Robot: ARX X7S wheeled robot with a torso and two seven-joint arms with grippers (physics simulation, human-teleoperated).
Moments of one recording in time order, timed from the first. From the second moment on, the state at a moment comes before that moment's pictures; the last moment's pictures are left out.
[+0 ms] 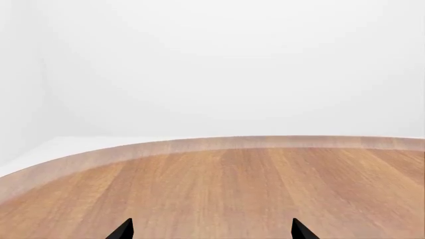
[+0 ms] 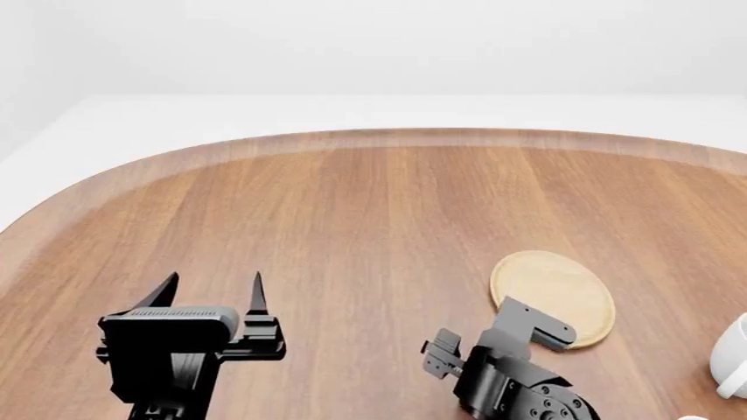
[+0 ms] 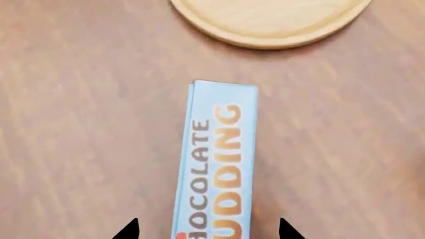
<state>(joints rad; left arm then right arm) 0.00 -0.30 0.10 0.59 -0.33 -0.47 -0.29 0.47 0.07 -0.05 0.17 1.08 0.95 1.18</state>
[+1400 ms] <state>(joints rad) 0.00 -0.32 0.12 0.59 -0.35 -0.46 -0.31 0.49 0.09 -0.09 0.33 1.13 0.89 1.14</state>
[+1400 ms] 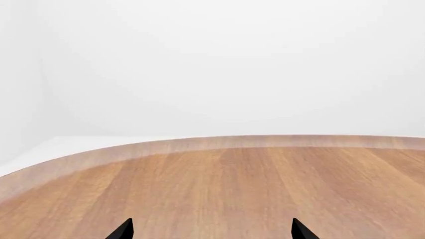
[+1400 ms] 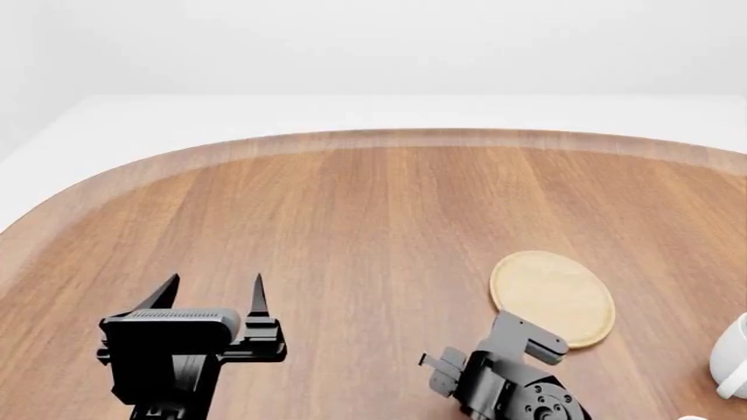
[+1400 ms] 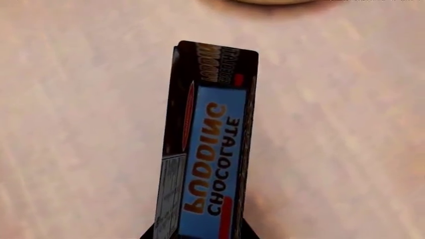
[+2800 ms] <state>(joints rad) -0.65 -0.32 0.17 0.22 -0.47 -0.91 -0.32 1.08 0.16 -0.50 0.64 1.12 1.17 0.80</state>
